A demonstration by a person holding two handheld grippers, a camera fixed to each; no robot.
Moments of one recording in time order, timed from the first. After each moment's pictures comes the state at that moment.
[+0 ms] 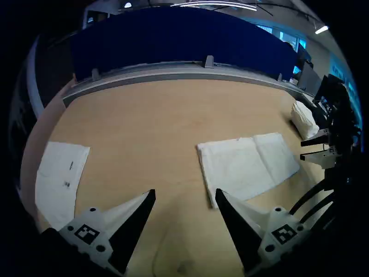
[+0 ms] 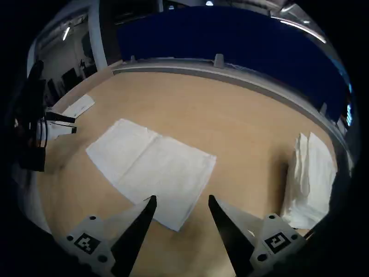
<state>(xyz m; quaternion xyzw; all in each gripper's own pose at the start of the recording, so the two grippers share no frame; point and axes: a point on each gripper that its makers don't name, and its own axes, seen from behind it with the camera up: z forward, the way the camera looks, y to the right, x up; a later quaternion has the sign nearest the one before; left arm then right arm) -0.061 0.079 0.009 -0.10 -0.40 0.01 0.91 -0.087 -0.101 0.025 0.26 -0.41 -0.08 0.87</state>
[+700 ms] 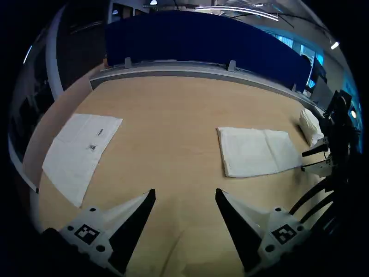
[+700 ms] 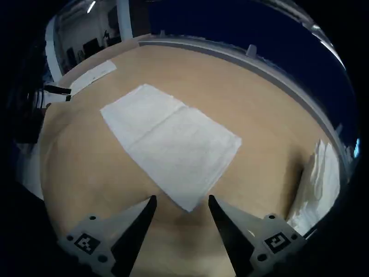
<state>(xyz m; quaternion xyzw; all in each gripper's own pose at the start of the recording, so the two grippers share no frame) -0.055 0.034 -0.068 -0.02 -0.40 -0.02 0.92 -0.112 -0.104 -0.018 0.33 -0.45 -0.16 0.82</state>
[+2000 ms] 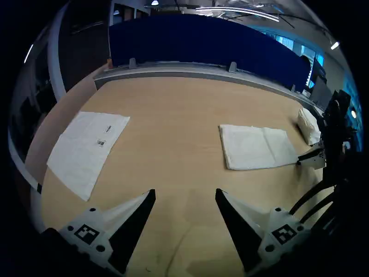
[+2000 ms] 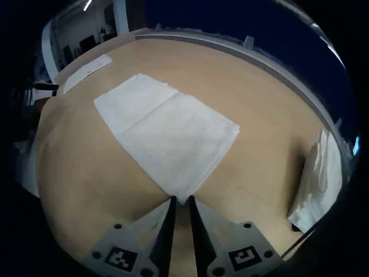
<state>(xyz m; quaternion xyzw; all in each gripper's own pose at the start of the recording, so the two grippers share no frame) -0.042 0.022 -0.091 -0.02 -0.40 -0.02 0.92 -0.128 -0.089 -0.019 0.31 -0.46 -0.17 0.81</state>
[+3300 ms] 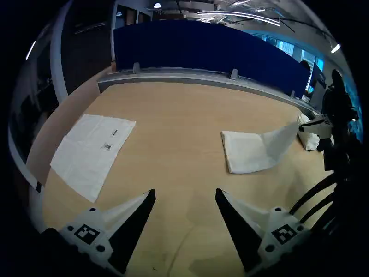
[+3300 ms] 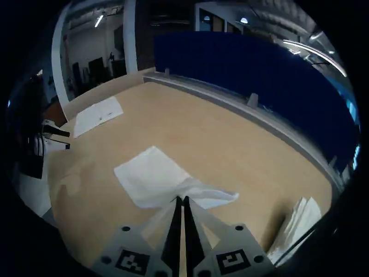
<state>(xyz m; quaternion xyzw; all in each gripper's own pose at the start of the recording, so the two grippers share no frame) -0.025 0.007 -0.095 -0.02 -0.38 -0.03 0.92 0.000 -0.175 0.042 0.35 -0.35 -0.14 0.86</state>
